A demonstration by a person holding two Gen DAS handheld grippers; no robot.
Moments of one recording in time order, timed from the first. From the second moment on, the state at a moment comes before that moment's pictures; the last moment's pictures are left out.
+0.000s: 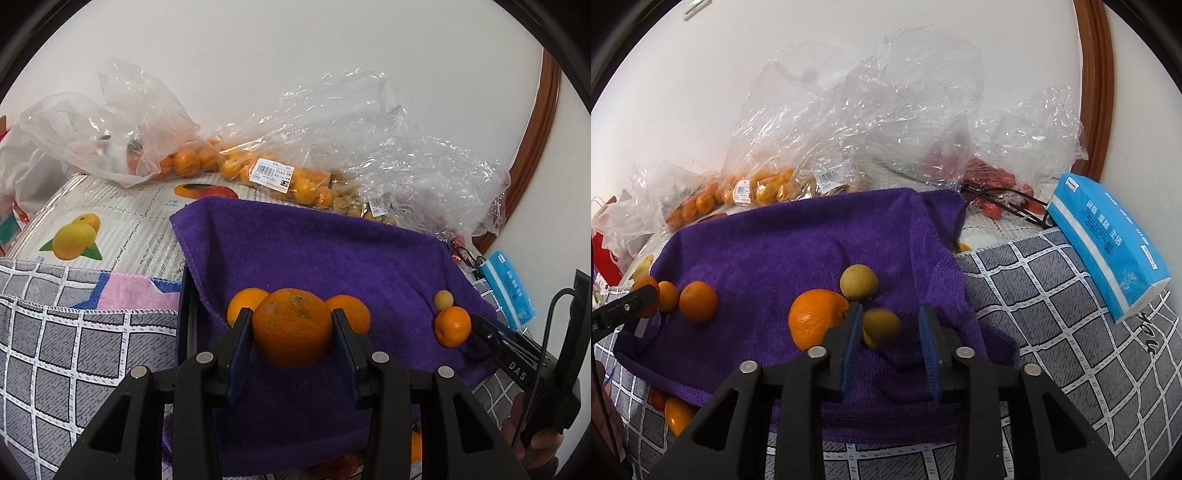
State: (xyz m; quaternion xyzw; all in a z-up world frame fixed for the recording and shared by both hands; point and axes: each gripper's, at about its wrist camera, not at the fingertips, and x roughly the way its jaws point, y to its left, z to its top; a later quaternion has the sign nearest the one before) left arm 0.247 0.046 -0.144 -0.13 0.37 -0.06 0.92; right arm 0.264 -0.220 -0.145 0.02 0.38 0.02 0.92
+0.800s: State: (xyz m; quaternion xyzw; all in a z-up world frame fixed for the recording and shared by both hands) left arm 0.245 0.046 -0.138 -0.13 0.37 -0.06 0.92; right arm 0.248 -0.220 -0.133 0.04 0.34 0.05 0.94
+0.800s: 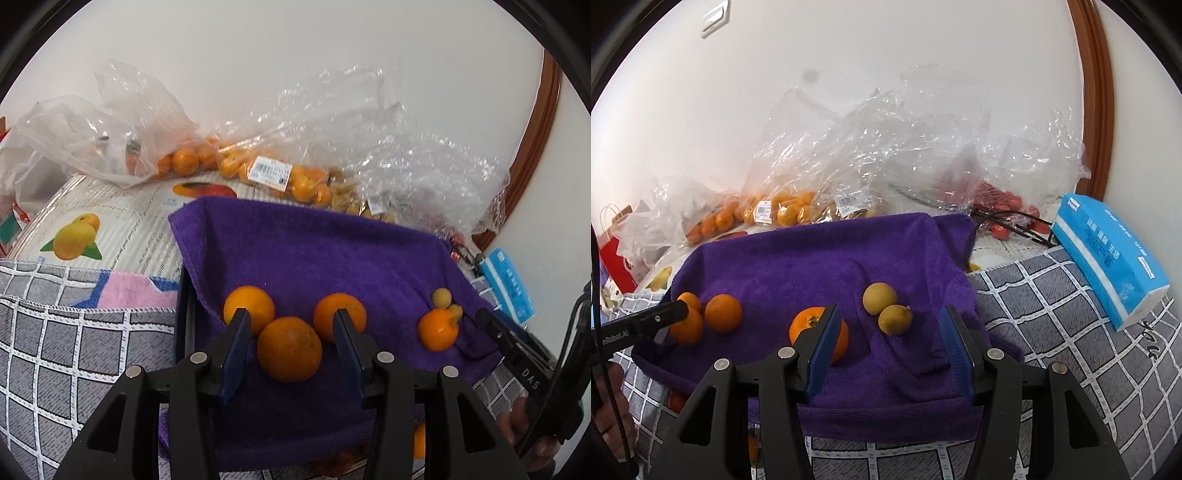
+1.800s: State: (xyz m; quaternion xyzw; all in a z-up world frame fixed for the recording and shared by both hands) left arm 0.164 0.074 -0.089 -0.09 0.31 -0.06 0.94; right arm 0.141 -0.144 -0.127 0.03 0.40 0.12 0.91
